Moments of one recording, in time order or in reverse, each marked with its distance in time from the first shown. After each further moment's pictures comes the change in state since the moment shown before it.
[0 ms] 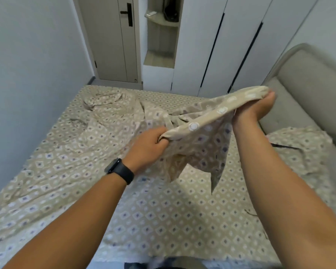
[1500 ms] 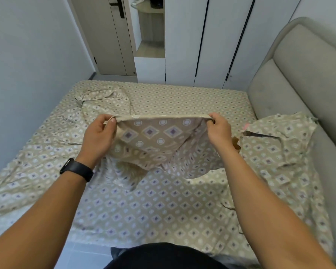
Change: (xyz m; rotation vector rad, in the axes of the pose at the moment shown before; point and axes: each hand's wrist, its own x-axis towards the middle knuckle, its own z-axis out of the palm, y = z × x) left_hand 0.024 0.092 0.131 -0.115 0.461 -0.320; right_hand 0.152 -0.089 -0.196 -1.501 -0.680 -0.107
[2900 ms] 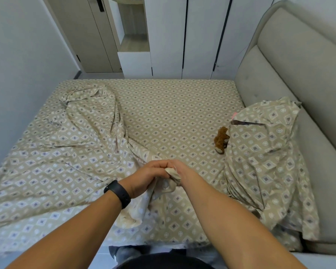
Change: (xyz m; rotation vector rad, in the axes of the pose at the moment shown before) left_hand -0.094 0.020 0.139 -0.580 -1.041 -0.256; right_hand -0.084 0.065 0.089 0.809 -0.700 1.085
